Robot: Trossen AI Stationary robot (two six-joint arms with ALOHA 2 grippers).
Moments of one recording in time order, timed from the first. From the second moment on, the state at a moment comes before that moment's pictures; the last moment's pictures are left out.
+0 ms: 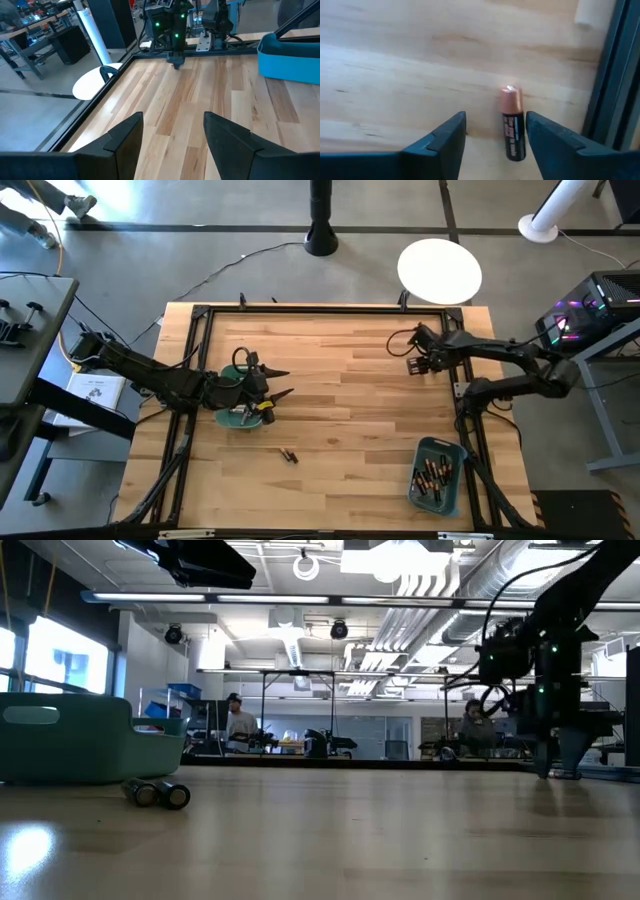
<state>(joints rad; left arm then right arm) -0.30 1.10 0.70 0.05 -0.66 0.00 -0.73 1.24 0.51 -0.72 0.20 0.63</state>
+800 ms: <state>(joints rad) -0.30 1.10 0.70 0.05 -0.66 0.00 -0.10 1.03 0.74 -1.00 0.09 0.83</state>
